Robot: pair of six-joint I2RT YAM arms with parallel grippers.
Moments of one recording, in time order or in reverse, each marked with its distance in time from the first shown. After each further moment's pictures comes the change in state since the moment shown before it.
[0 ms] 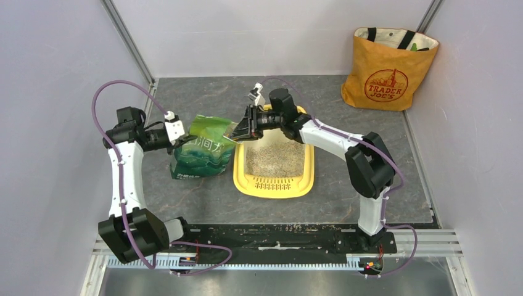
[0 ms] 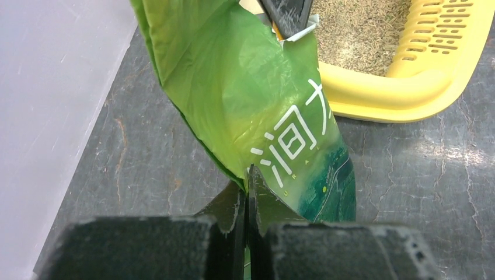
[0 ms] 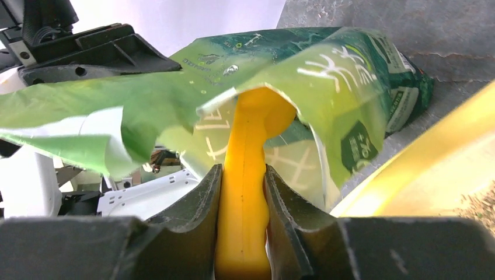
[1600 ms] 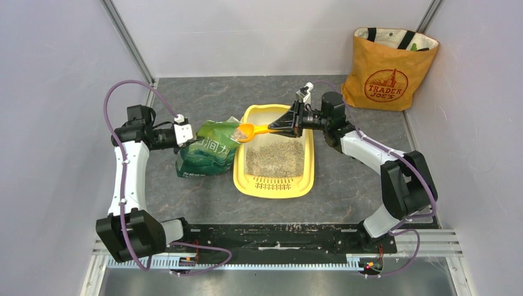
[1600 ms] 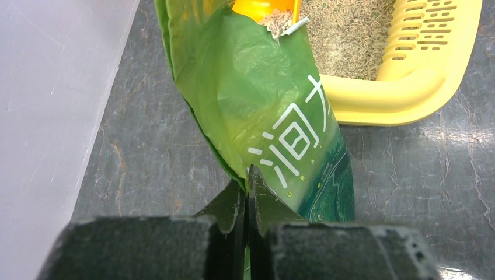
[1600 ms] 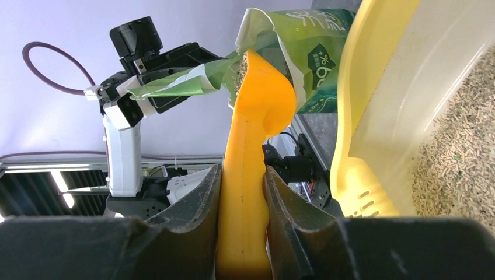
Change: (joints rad) left arm -0.102 0.003 -0.019 0.045 -0.028 0.020; right arm -0.292 -0.328 -0.427 0.249 -0.149 0.249
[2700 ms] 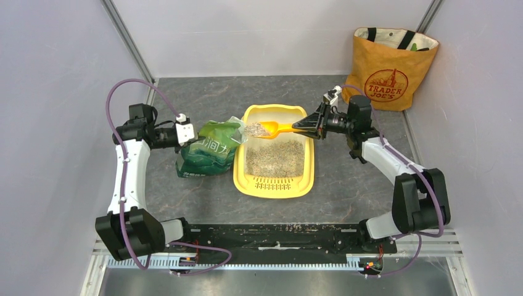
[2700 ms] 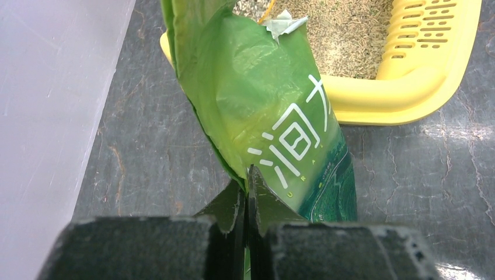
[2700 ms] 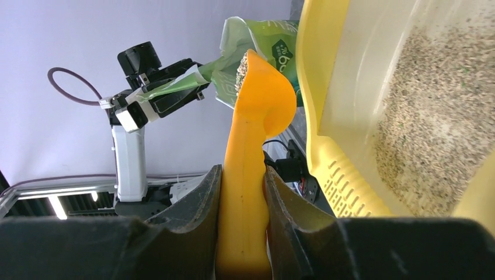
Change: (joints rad) left arm -0.020 0.013 0.010 0.002 -0.015 0.000; right arm -0.205 -0.150 -0.127 -0.105 -0.071 -0.042
